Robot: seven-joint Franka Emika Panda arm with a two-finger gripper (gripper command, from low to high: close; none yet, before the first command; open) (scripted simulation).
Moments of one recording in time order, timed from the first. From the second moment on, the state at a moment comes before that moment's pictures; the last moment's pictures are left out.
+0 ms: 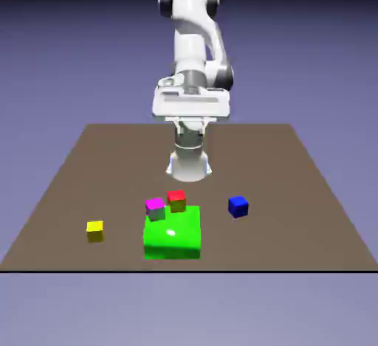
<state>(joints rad) -0.02 -0.53 0.00 -2.79 0.01 3.02 0.78</state>
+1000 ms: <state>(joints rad) -0.61 0.50 -0.02 -2.31 0.16 2.76 1.42</state>
